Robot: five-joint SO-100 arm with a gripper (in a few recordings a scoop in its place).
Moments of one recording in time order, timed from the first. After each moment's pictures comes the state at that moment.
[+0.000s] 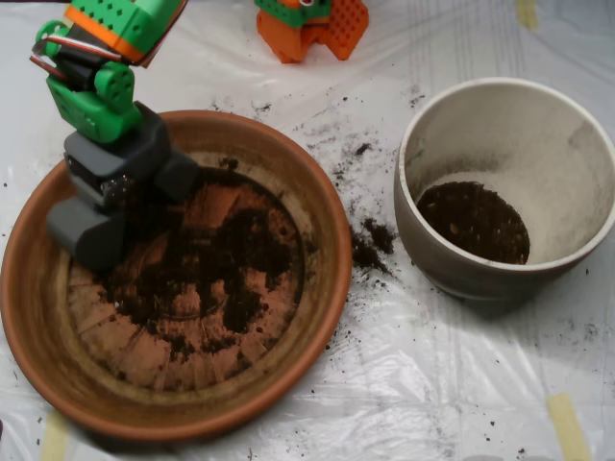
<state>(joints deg) 43.8 72.3 95.7 58.9 0.7</state>
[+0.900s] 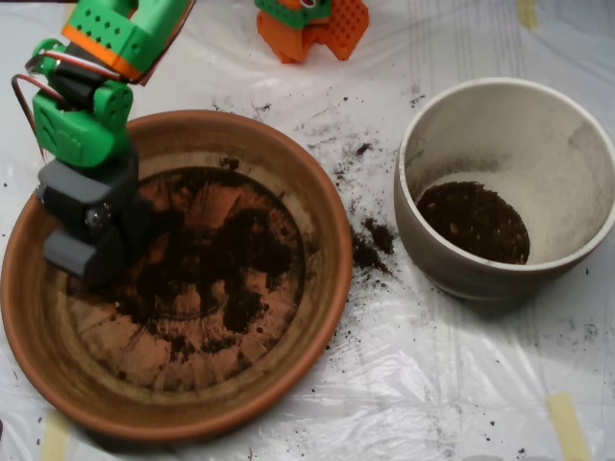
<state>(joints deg) 40.8 69.2 90.7 42.9 -14.5</state>
